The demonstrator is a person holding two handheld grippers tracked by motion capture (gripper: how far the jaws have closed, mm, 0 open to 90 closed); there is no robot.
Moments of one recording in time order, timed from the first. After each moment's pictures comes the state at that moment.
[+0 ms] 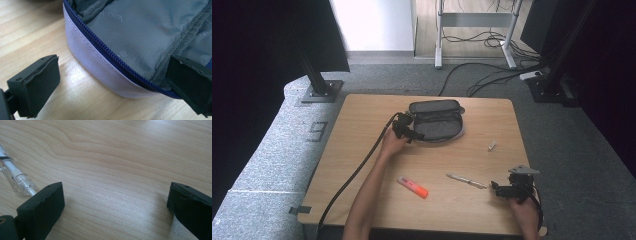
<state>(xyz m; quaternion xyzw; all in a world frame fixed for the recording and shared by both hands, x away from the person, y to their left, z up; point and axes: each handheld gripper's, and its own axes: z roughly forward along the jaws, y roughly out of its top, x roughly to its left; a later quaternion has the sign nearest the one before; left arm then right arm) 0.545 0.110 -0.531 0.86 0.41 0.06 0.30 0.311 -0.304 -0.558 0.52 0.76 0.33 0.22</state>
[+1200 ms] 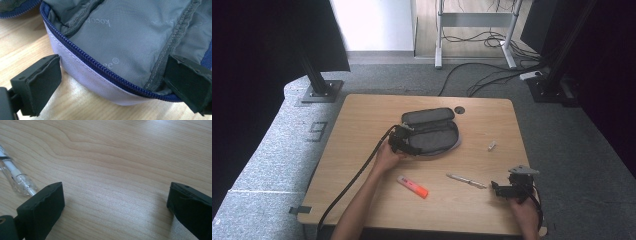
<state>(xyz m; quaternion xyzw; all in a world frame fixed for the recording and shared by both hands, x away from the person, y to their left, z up) 0.484 0.119 -0.531 0.88 0.37 0.07 0.29 0.311 -0.304 -0.558 0.52 0.76 0.33 0.22</state>
